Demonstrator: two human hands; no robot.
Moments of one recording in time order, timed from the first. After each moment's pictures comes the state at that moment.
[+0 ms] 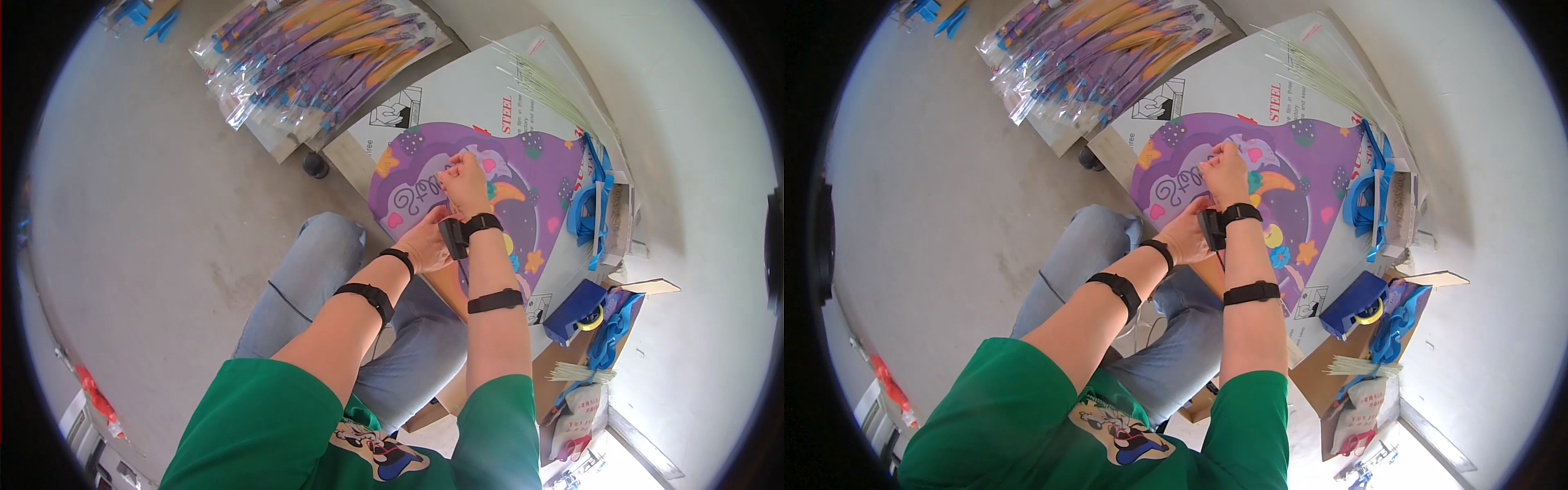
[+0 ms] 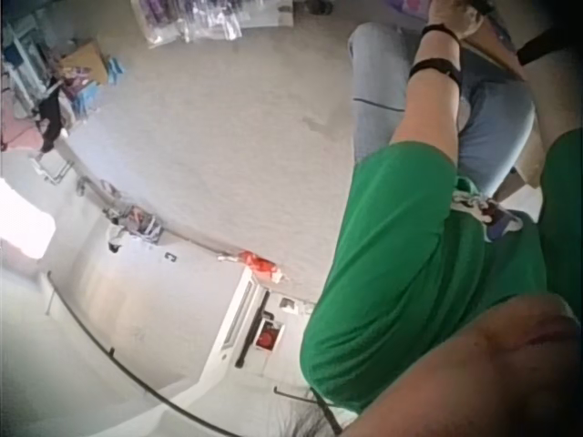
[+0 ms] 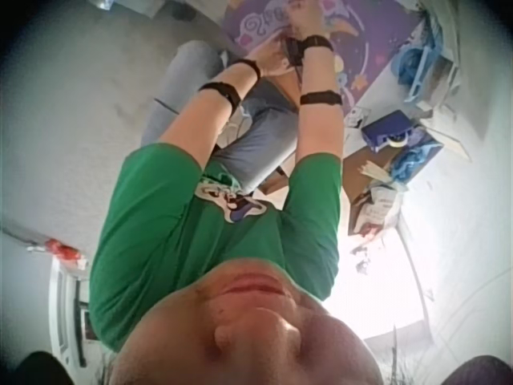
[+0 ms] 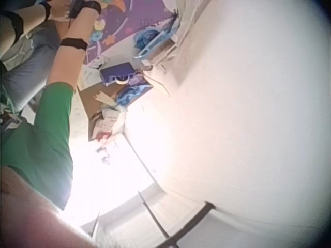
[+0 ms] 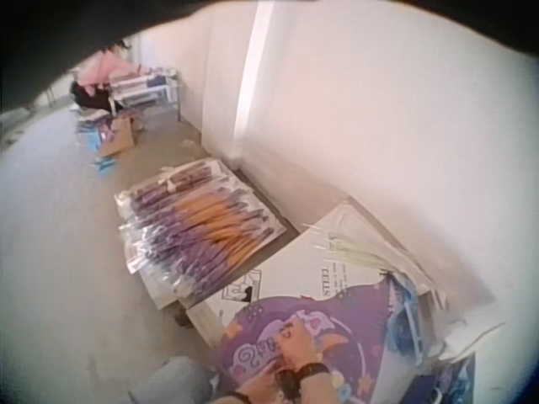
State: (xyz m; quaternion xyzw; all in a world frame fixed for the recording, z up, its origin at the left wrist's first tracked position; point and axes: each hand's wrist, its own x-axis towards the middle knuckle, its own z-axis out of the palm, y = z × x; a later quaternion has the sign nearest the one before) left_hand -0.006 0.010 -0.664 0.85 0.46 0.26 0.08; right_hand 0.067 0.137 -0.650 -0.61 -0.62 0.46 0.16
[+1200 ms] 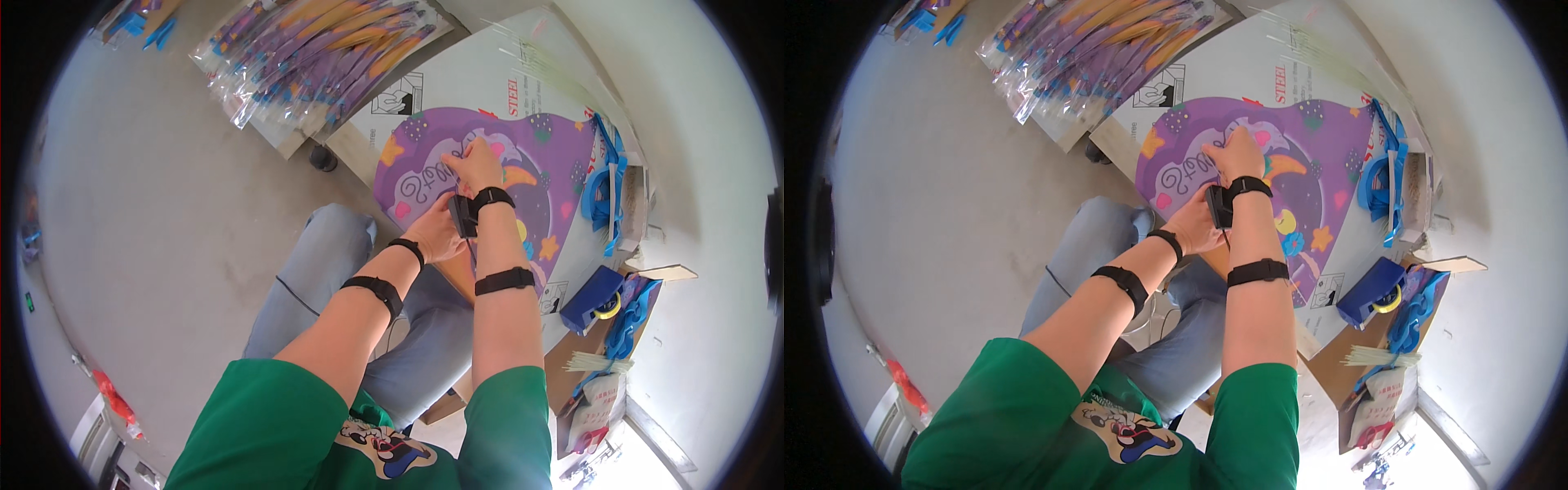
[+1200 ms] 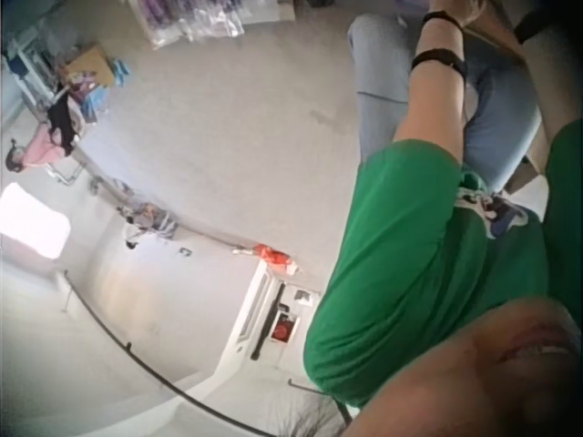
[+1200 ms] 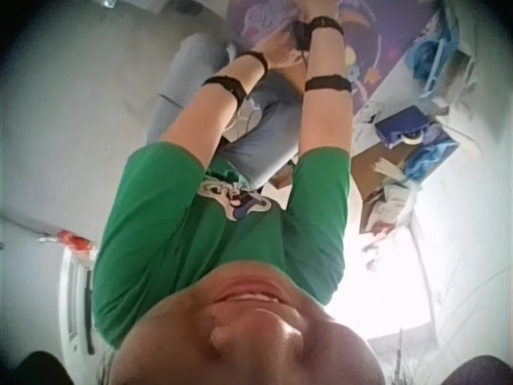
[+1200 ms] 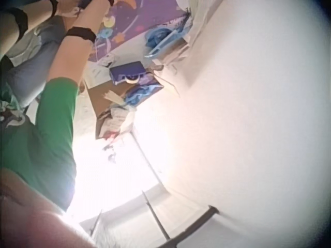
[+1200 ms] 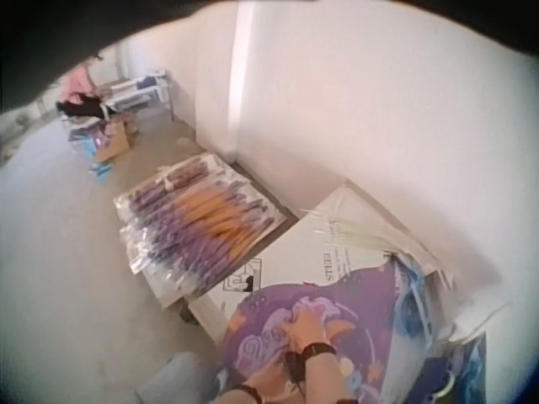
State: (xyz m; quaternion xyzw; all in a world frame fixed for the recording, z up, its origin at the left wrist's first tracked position) left_hand -0.003 0.010 -0.663 0.84 0.48 0.20 0.14; right_hand 0.061 0.149 -0.616 -0.68 -0.67 0.30 -0.05
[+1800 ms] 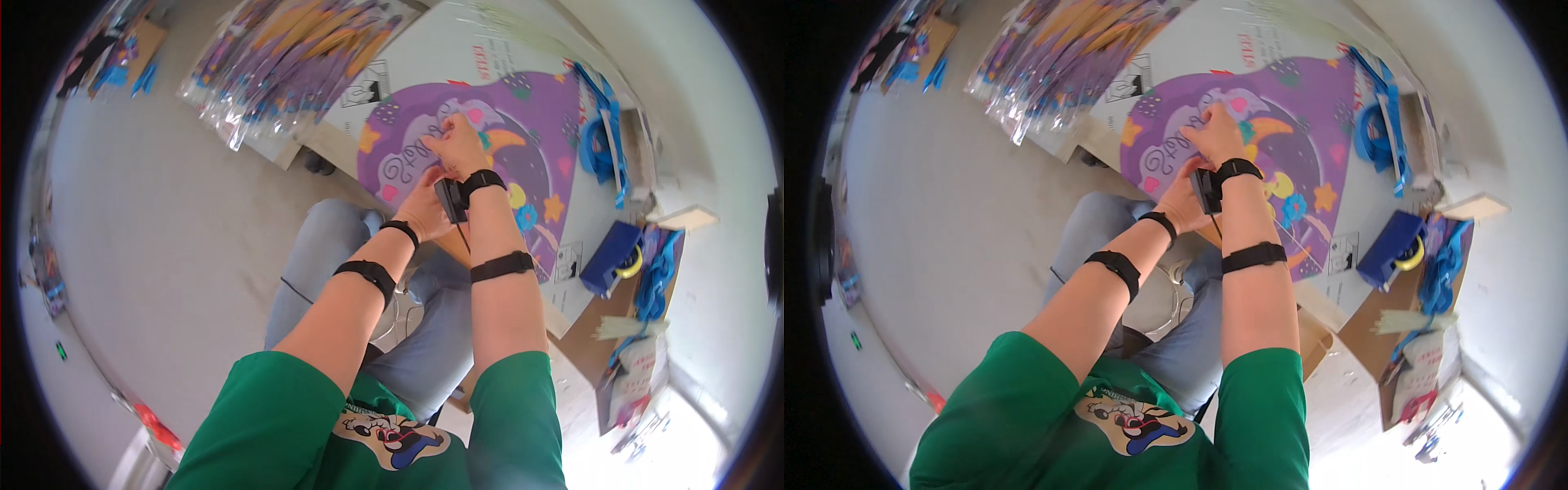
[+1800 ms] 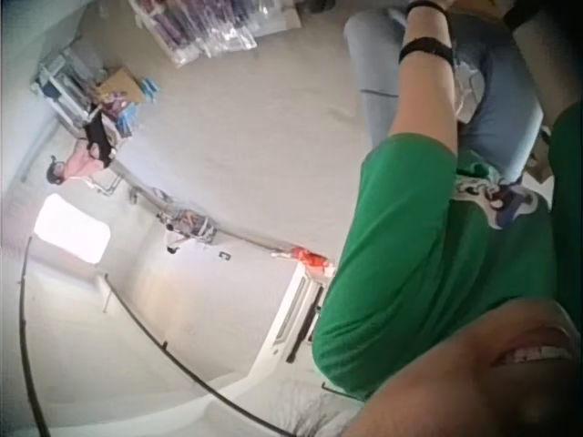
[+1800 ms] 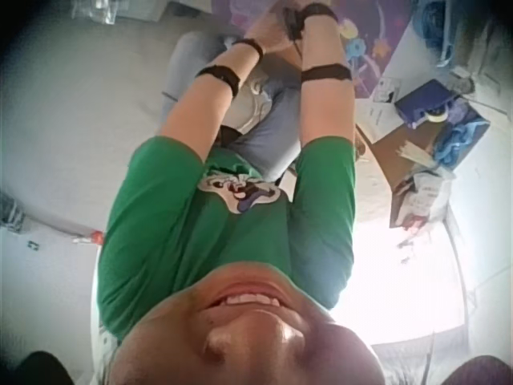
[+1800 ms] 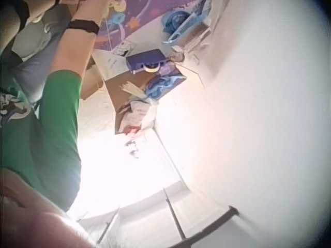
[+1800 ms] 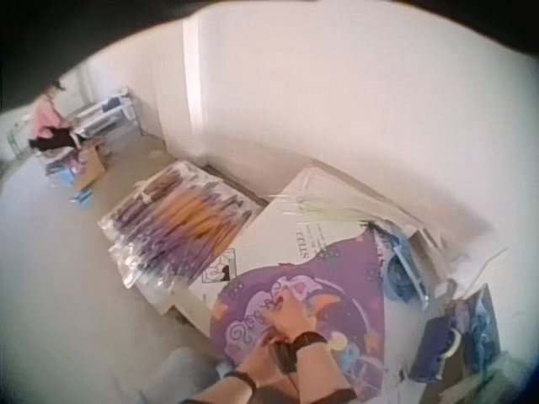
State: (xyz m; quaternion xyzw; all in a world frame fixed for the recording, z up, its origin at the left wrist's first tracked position) left_hand 0.004 0.012 -0.662 0.86 0.46 0.20 0.12; right_hand 0.088 0.124 -0.627 -0.66 -0.66 0.36 0.11
